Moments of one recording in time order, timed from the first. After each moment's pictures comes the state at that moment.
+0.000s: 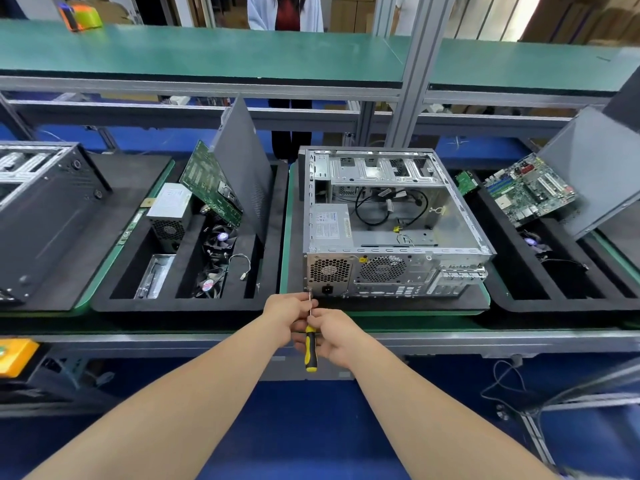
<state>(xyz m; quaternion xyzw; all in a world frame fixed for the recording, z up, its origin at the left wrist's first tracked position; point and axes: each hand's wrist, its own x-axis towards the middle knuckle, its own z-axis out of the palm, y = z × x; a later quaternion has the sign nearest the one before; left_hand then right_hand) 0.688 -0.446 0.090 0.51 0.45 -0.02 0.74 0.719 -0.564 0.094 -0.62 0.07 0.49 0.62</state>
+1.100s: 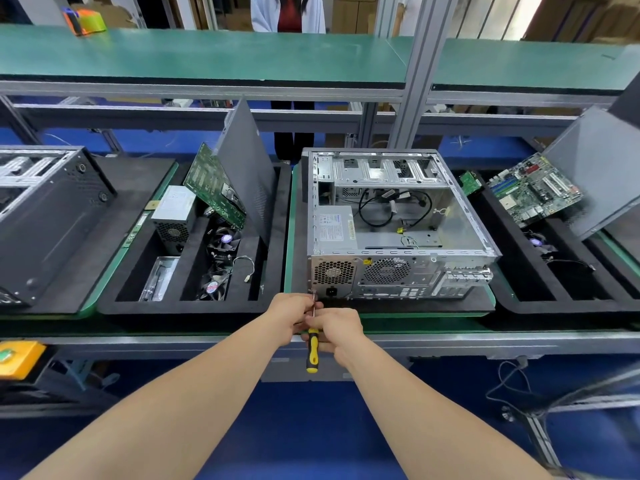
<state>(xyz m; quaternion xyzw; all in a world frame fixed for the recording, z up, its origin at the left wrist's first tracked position) 0.696 -0.441 0.094 0.55 0.46 -0.05 0.70 0.726 -0.554 0.081 -0.71 0.11 0.38 0.59</state>
